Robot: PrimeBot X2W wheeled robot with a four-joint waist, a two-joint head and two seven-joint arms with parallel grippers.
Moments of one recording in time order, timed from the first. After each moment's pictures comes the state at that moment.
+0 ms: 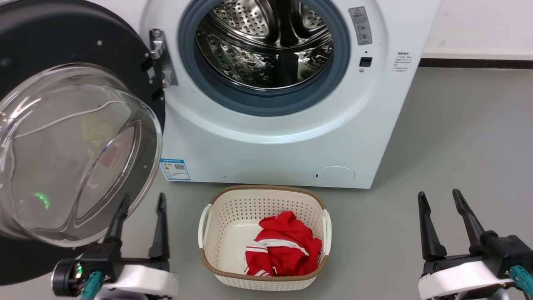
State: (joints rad) left arm 0.01 0.05 0.08 0.06 -0.06 -0.10 -0.26; right arm 0.03 -0.05 -0.02 0.04 0.09 0.13 -0.25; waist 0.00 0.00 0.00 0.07
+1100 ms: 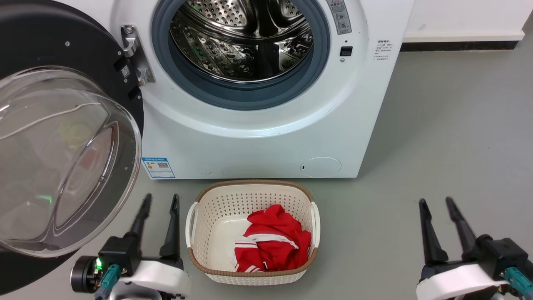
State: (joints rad) left arm -0.04 0.05 0.02 0.14 -0.08 -0.10 -0.26; right arm 0.03 -0.05 -0.03 0.08 0.10 0.13 -0.23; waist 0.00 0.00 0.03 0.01
